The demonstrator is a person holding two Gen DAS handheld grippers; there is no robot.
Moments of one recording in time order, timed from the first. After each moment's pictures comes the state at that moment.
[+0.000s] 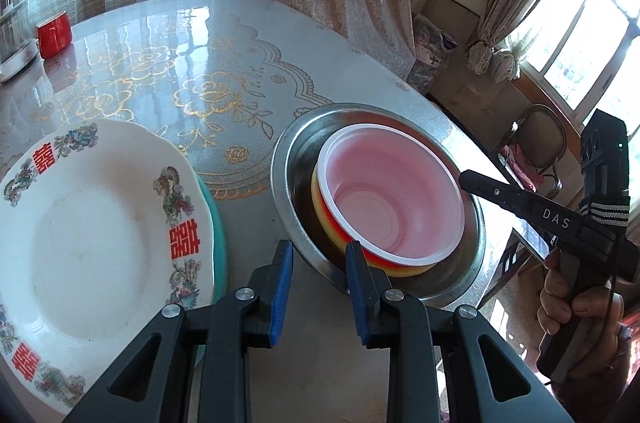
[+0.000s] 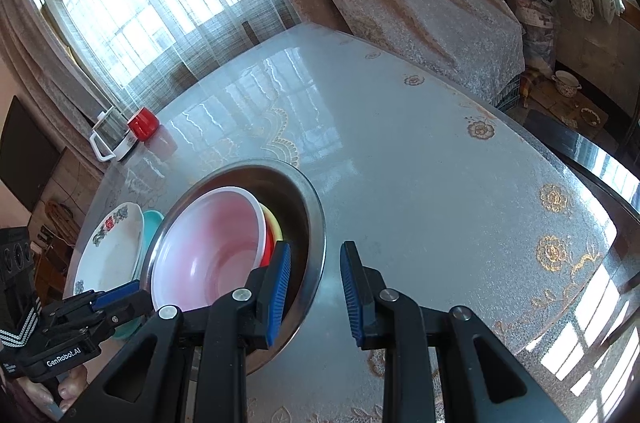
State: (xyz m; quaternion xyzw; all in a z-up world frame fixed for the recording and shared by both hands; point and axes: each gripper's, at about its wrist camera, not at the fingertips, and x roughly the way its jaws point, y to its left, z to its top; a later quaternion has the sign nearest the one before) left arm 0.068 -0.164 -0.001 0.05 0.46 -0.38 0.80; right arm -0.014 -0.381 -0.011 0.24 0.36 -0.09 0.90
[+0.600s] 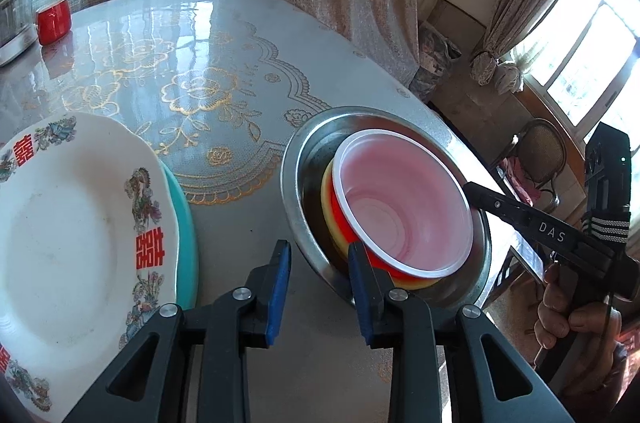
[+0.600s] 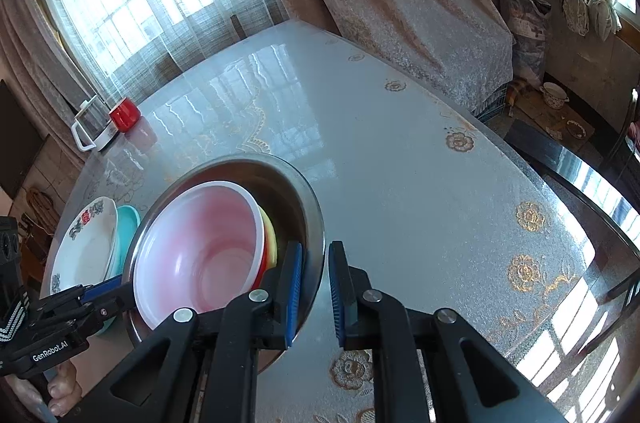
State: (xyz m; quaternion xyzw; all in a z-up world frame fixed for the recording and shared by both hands) left arm 0.075 -0.182 -0.008 0.02 0.47 -0.37 0.80; right arm -0.012 -0.395 -0.012 0.21 0.38 -0.12 0.89
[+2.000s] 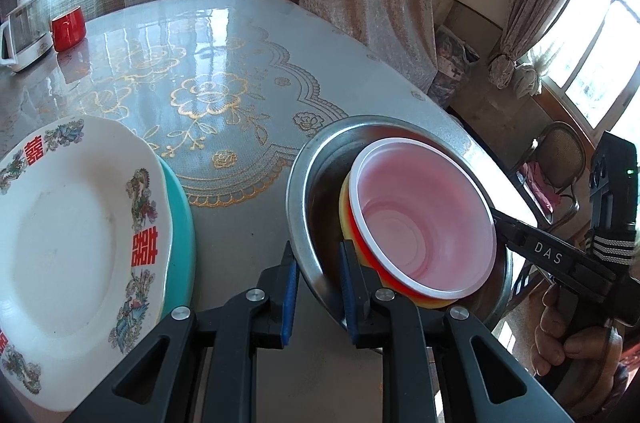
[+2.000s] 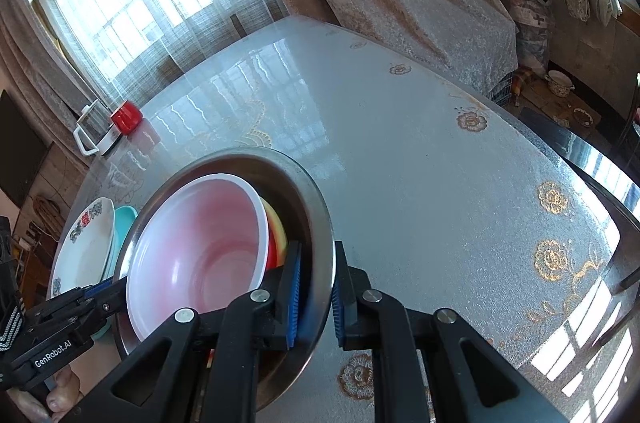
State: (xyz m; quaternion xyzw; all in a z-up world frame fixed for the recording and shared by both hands) left arm 0.069 -0.196 -0.013 0.04 0.46 -0.34 0.82; right arm -0.008 -0.392 -0.029 0.24 0.38 -0.11 0.89
